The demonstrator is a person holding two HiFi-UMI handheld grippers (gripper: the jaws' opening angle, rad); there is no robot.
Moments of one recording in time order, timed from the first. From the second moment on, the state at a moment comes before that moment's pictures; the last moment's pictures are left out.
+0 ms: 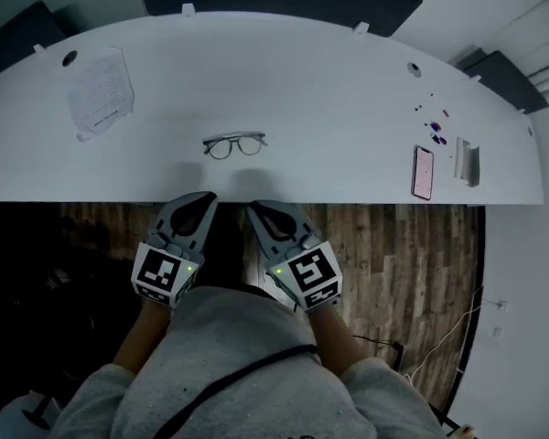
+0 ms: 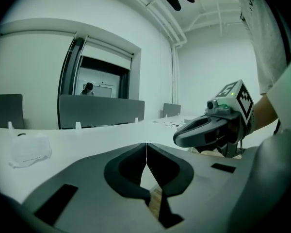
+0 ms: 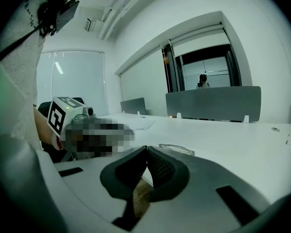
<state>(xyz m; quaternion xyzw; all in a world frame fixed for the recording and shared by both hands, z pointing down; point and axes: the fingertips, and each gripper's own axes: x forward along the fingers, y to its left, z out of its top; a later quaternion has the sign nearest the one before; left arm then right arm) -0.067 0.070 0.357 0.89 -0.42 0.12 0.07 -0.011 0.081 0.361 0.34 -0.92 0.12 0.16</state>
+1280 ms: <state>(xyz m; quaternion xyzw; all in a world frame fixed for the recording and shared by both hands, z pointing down) -0.096 0.176 0.326 0.89 -0.43 0.09 0.09 -0.051 0.191 0.325 0.31 -0.93 0.10 0.14</state>
